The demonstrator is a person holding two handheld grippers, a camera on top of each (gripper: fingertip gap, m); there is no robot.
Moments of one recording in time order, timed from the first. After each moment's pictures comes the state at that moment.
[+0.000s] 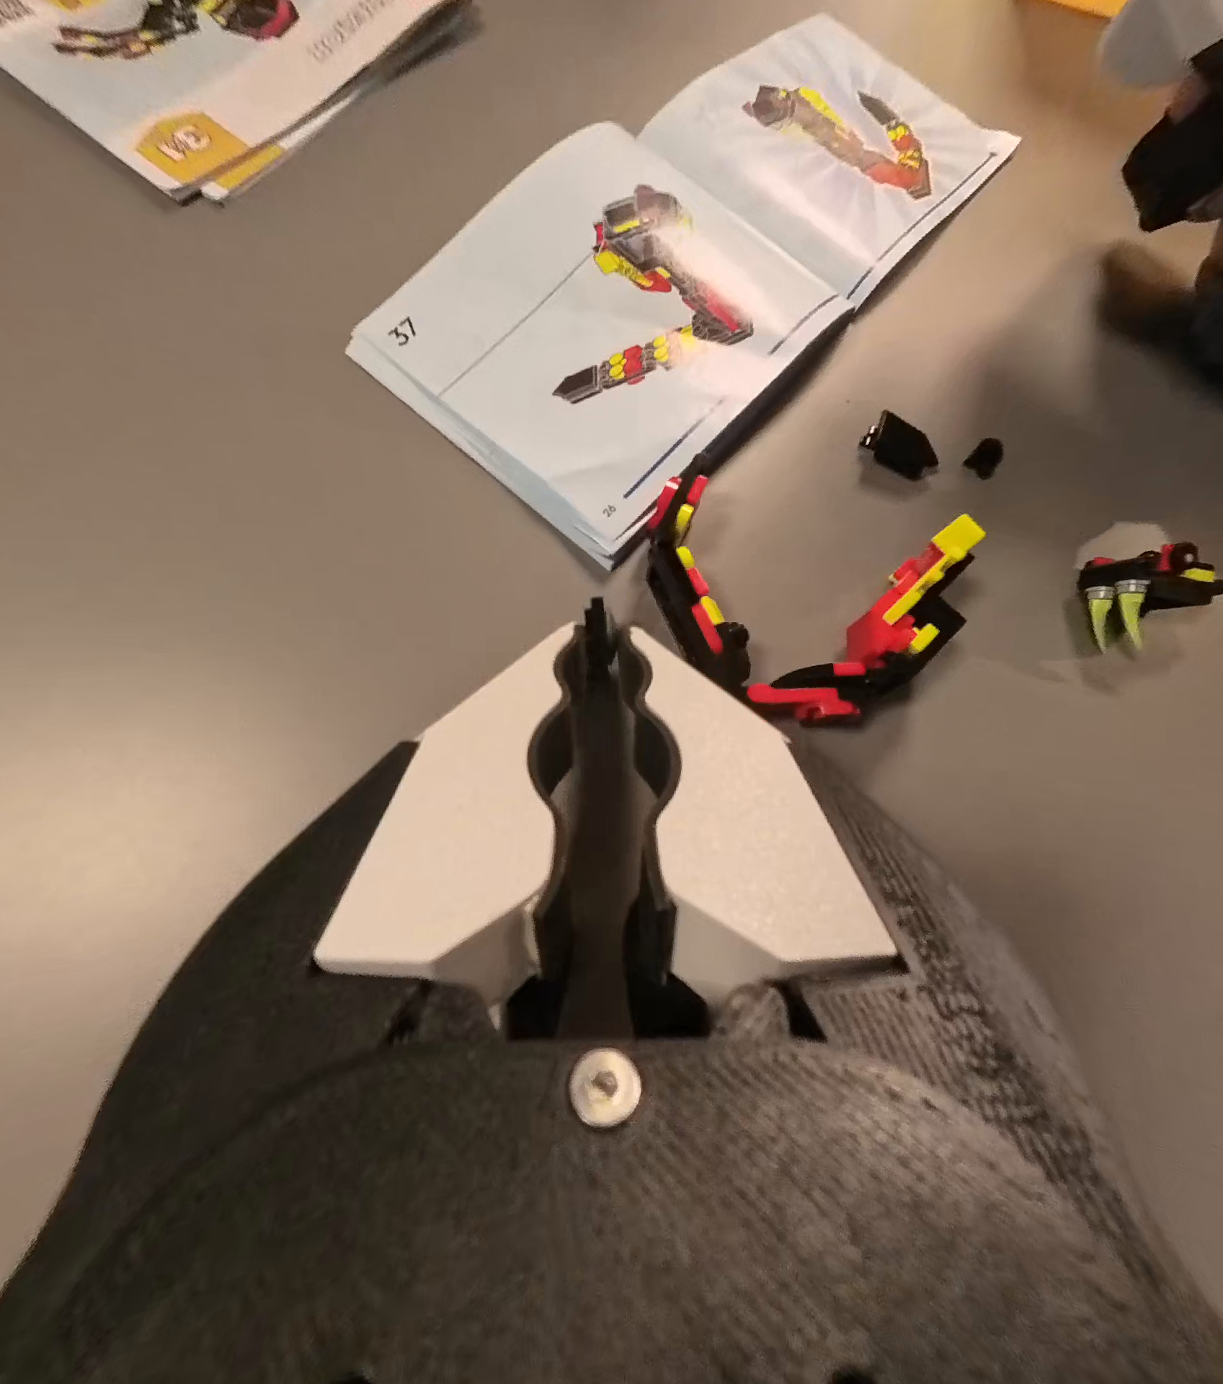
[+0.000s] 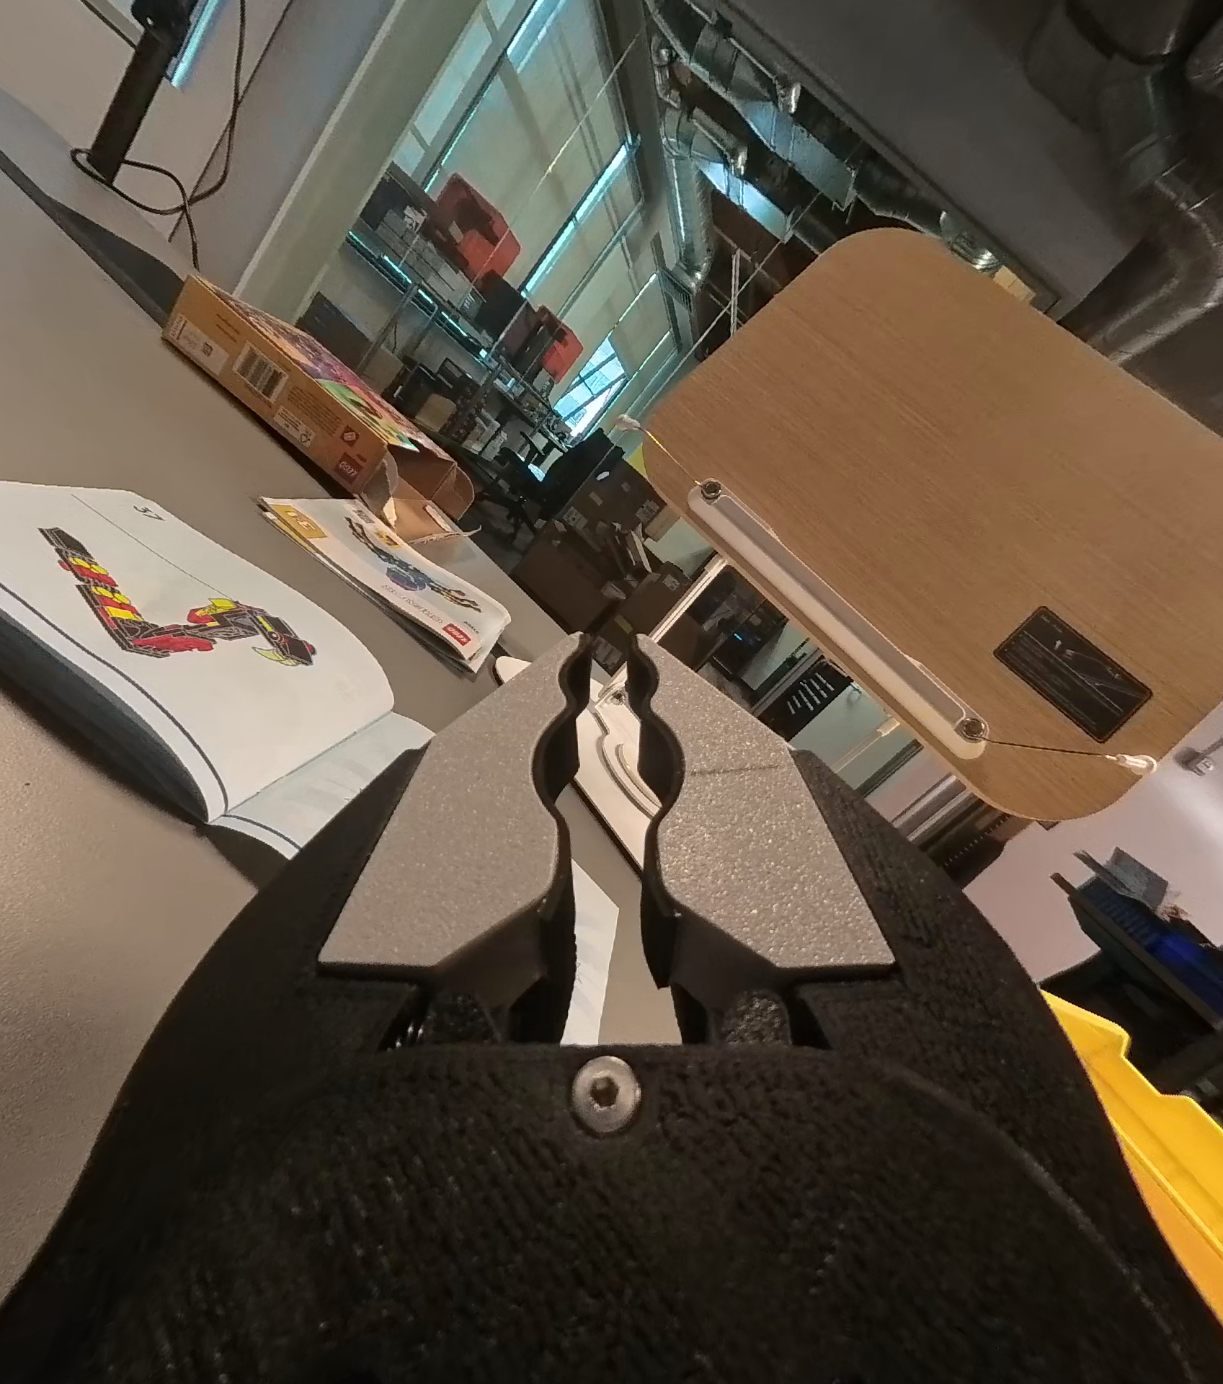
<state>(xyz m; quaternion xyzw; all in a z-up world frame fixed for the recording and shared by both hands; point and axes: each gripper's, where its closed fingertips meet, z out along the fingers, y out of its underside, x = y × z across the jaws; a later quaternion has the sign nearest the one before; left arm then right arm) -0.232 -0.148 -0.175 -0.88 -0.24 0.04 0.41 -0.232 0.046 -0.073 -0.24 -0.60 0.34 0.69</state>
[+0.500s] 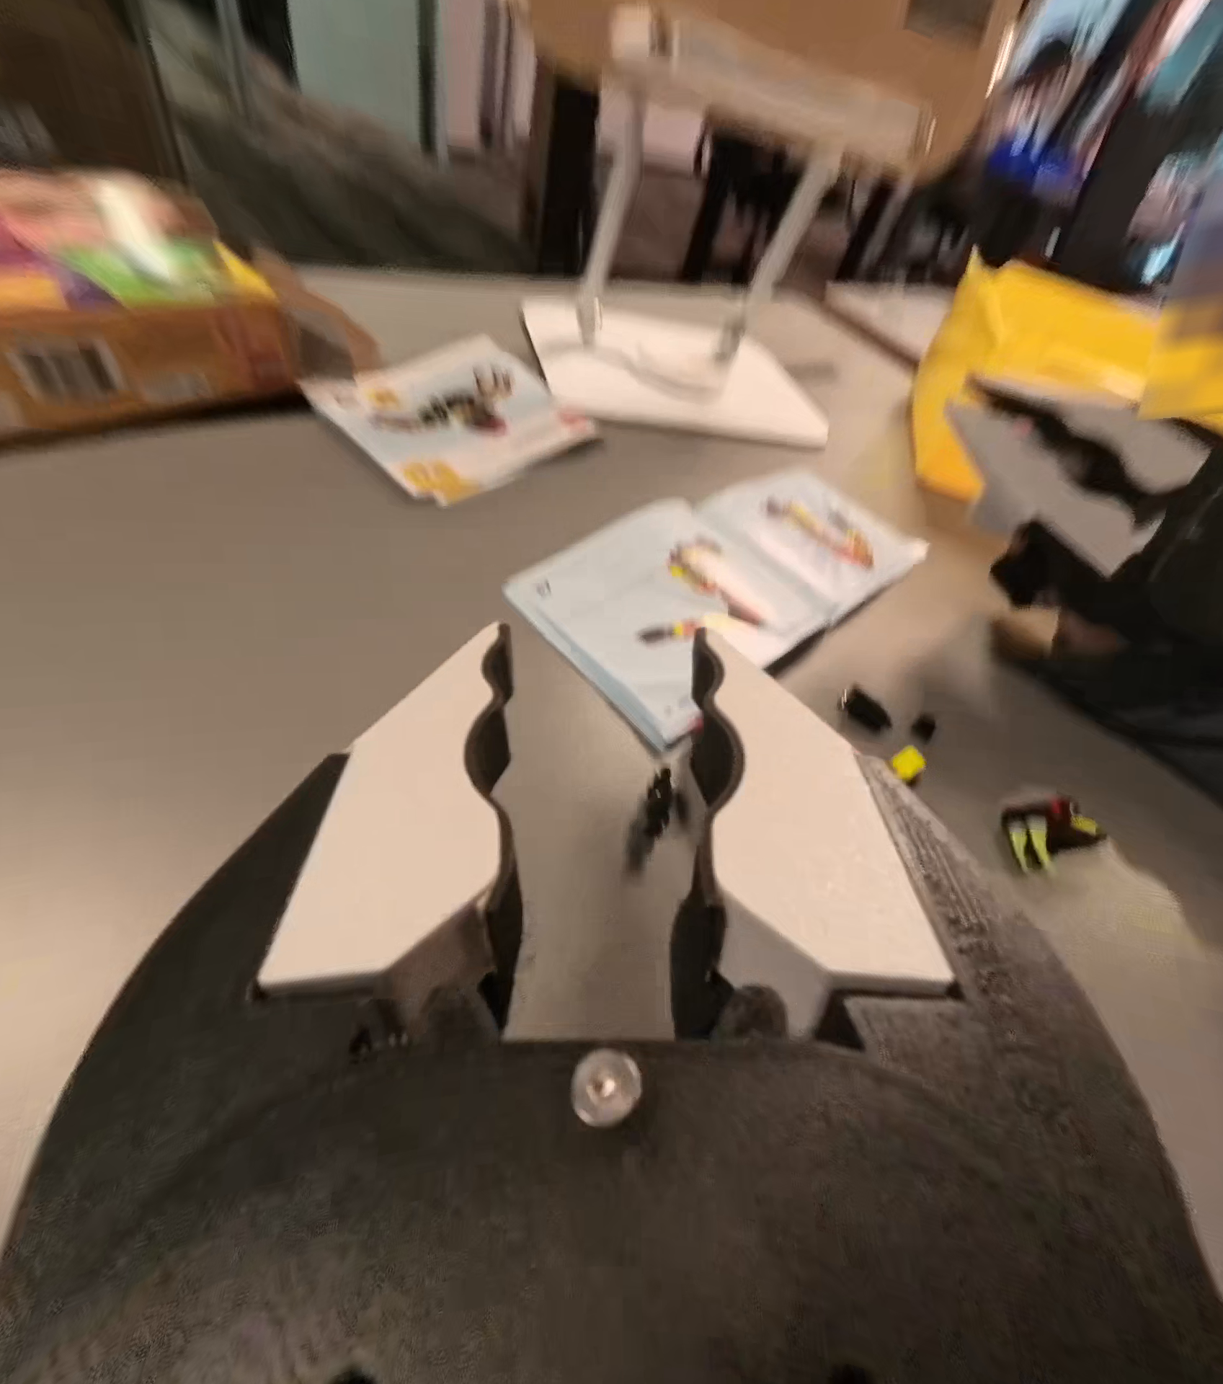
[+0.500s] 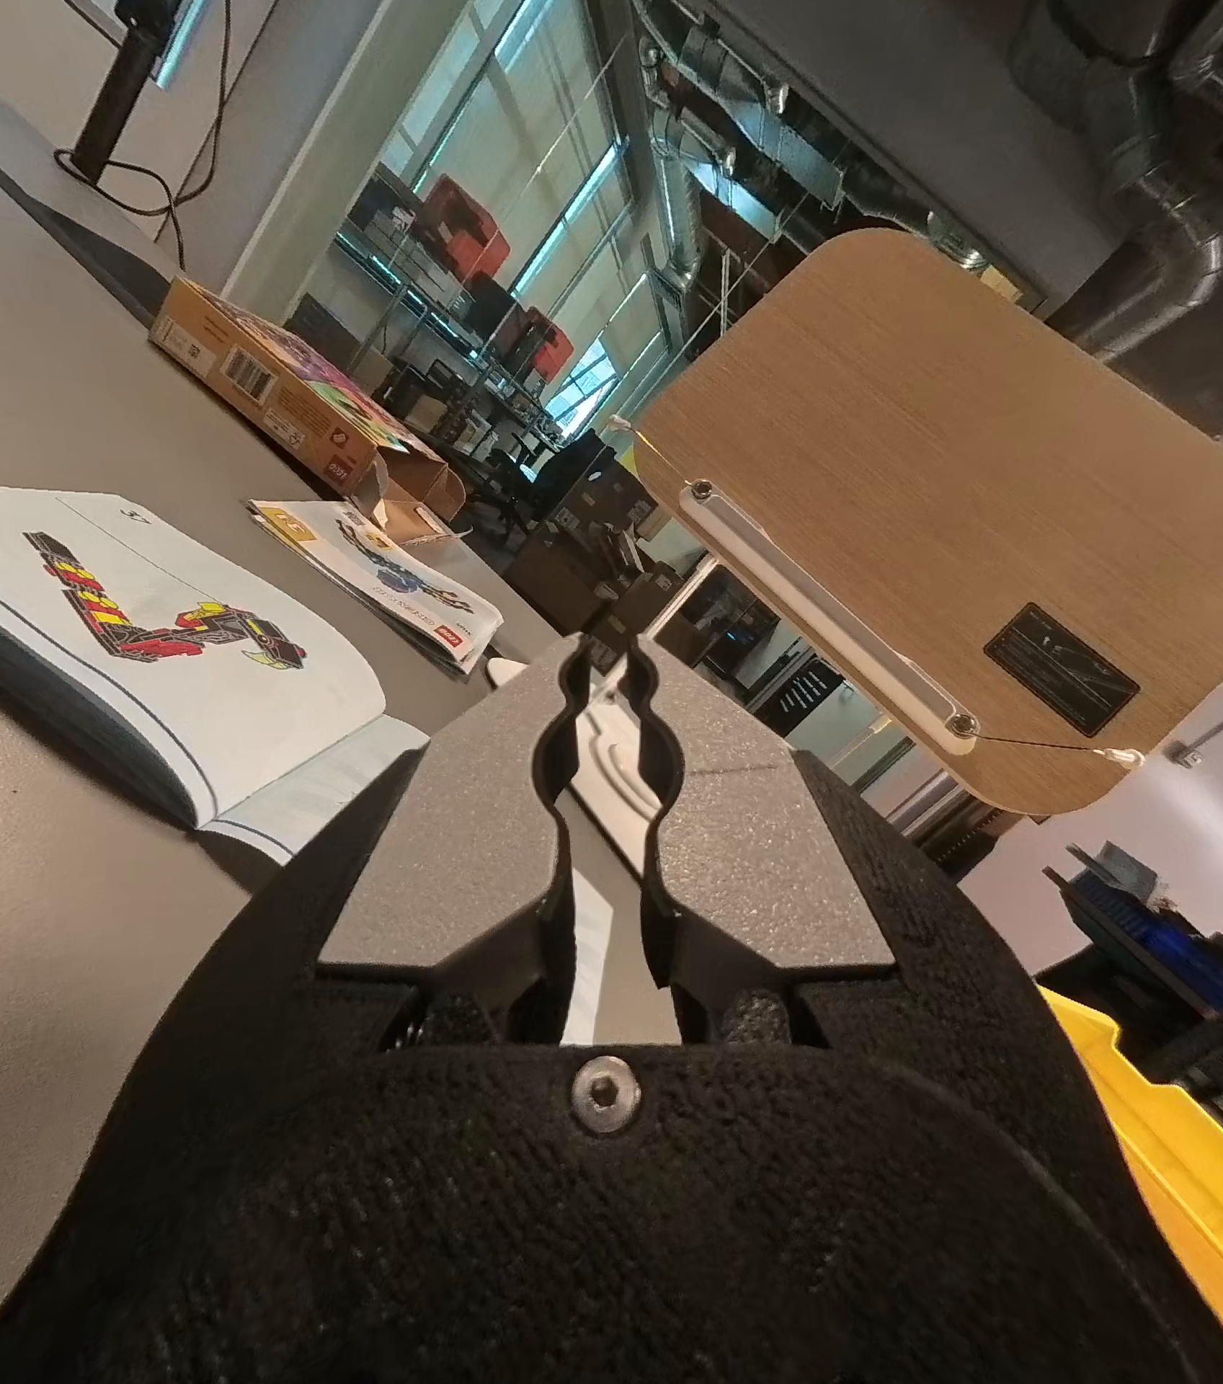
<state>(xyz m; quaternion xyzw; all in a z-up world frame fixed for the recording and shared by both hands) -0.267 -0.165 -0.102 -0.74 -0.30 0.08 0.59 -0.231 0.048 -0.071 -0.24 -0.59 0.34 0.69</state>
